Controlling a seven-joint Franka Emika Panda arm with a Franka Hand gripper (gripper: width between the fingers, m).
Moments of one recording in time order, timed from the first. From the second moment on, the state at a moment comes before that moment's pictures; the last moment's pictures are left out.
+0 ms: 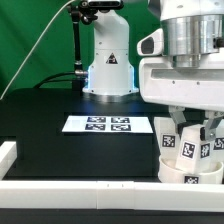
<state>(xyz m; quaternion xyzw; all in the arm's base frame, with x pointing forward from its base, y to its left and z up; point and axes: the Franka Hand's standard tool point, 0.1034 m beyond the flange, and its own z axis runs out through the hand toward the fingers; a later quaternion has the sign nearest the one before) 0.624 0.085 0.079 -0.85 0.51 -0.03 0.07</state>
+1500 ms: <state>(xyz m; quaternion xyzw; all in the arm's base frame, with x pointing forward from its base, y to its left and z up) 0.622 0.131 0.079 -0.42 0.89 0.02 0.17</state>
